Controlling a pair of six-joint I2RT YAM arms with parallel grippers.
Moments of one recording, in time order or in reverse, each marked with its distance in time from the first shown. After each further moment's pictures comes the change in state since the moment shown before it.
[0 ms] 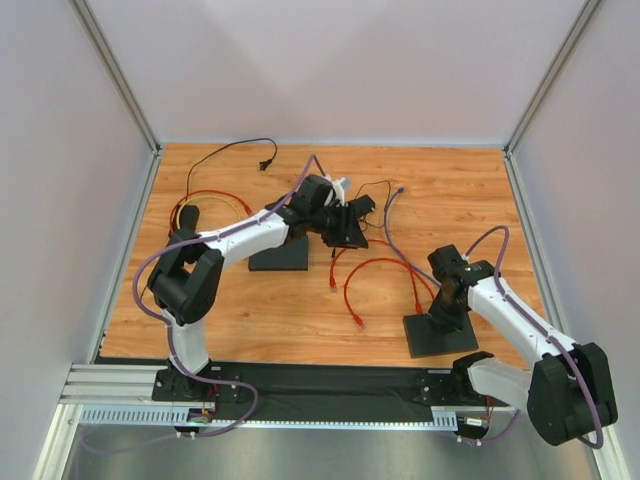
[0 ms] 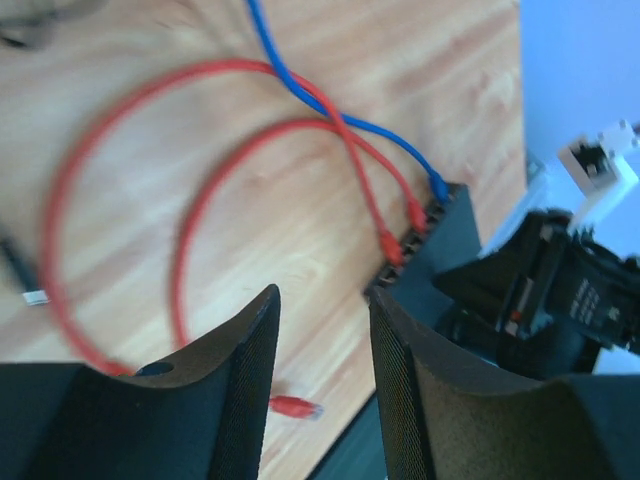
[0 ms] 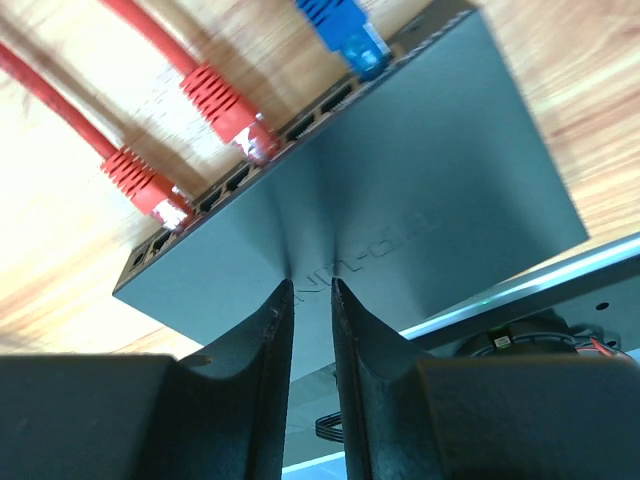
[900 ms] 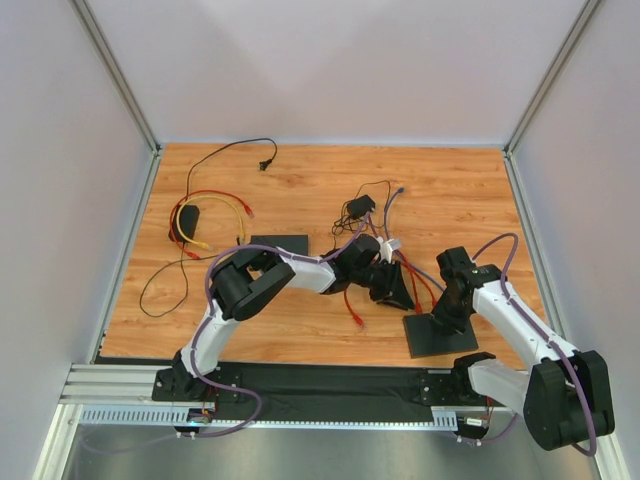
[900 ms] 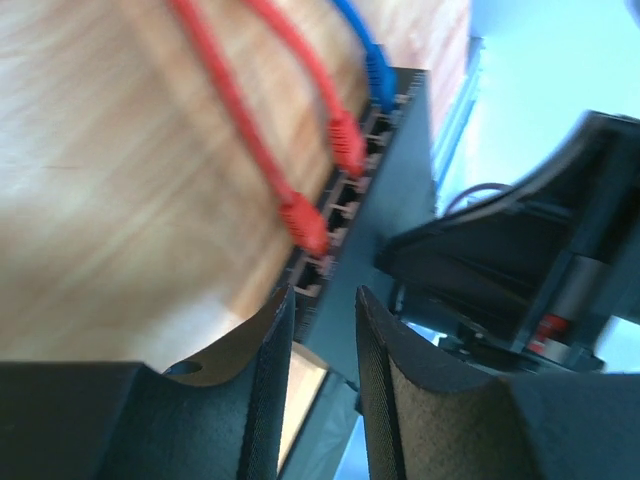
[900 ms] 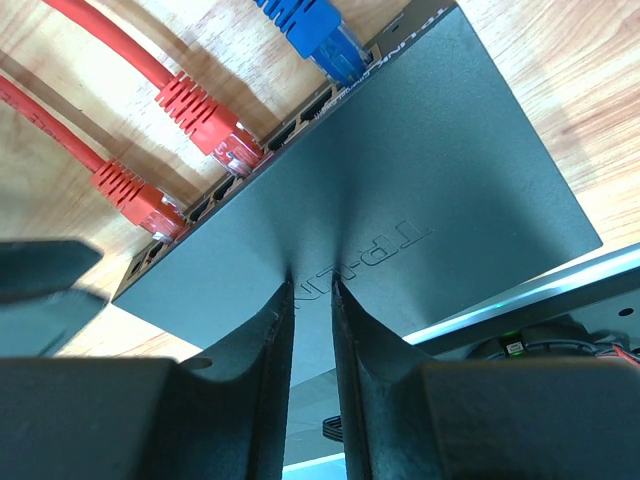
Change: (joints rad) left arm -0.314 0.320 -0.109 0.608 0.169 -0.387; right arm -0.094 -0.038 -0.036 0.020 -0.061 -0.021
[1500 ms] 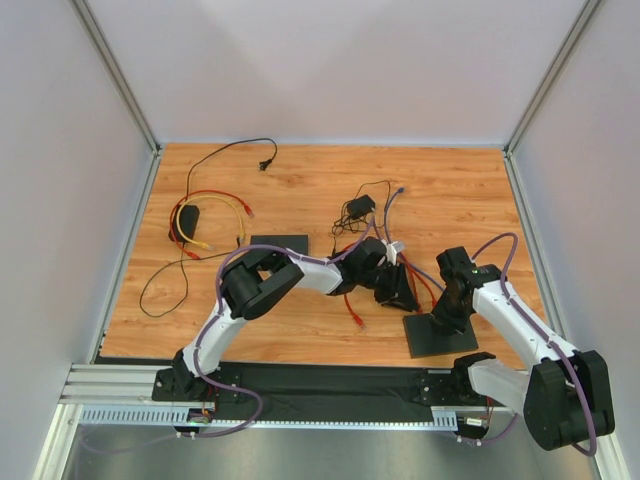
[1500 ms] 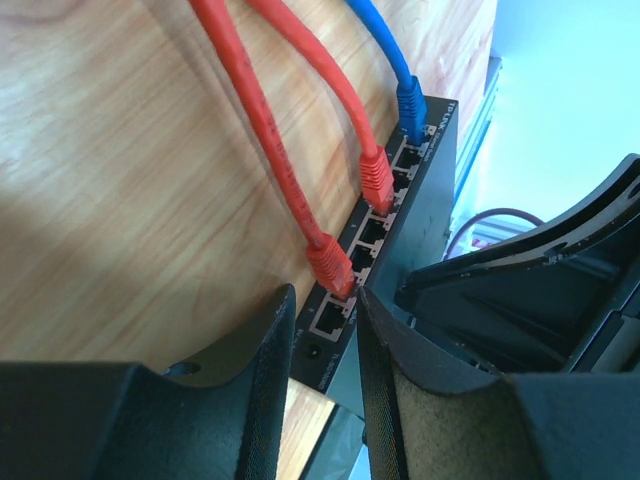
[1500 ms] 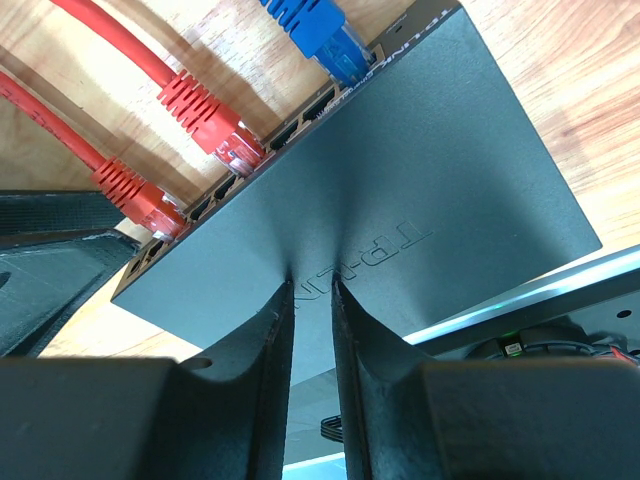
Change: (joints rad) left arm -0.015 0.076 0.059 -0.014 -0.041 -0.024; right arm 0.000 0.000 0.000 0.002 -0.001 -0.010
